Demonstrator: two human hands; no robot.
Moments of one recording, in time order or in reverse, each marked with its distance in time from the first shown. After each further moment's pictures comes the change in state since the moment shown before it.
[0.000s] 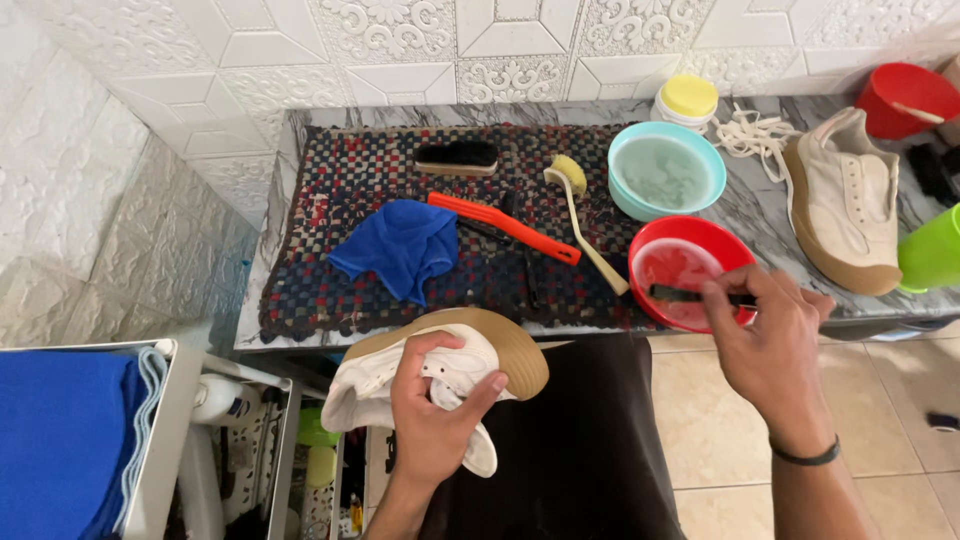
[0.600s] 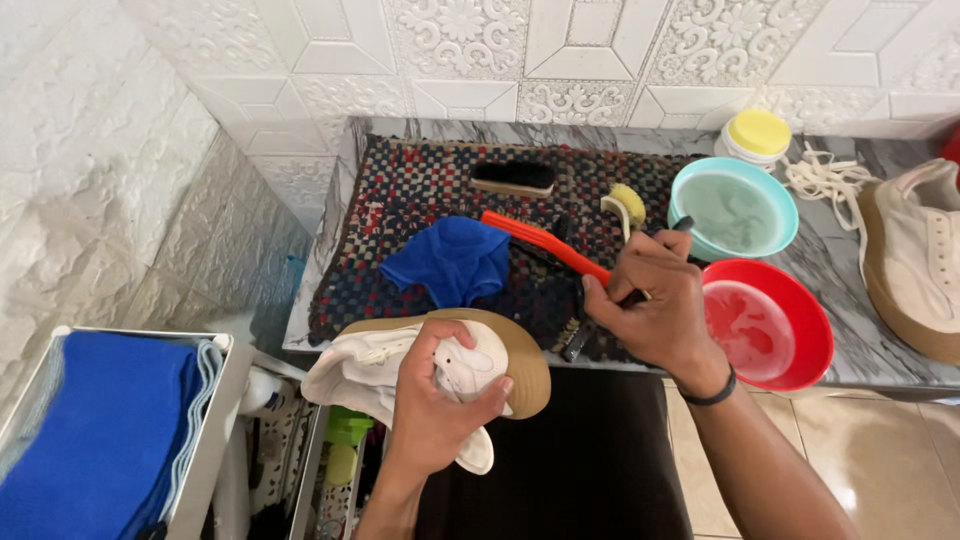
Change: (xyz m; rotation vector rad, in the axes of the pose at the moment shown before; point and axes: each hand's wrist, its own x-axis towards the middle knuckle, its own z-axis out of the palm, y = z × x) left_hand 0.047 0.014 -0.040 -0.057 -0.134 -0.137; right_hand 0.064 -0.140 0.069 0.566 0.089 -0.702
